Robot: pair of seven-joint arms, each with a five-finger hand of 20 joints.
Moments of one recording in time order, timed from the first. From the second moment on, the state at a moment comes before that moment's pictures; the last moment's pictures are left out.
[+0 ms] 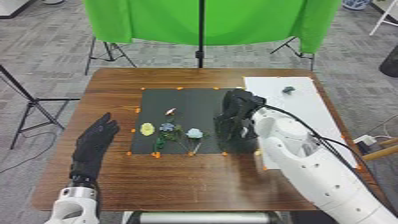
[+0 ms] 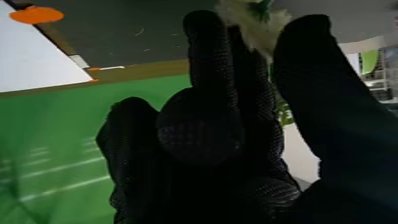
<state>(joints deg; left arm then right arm) 123.9 -72.6 -95.2 -116.2 58.5 7.4 10.7 -71.0 -58.5 54.7 -94.4 -132.9 -12.7 11.8</state>
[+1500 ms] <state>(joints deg) 124.0 -72.9 -95.4 -116.1 58.7 6.7 10.1 -66.9 -66.5 73.6 -69.1 -152.0 -3.3 17.5</state>
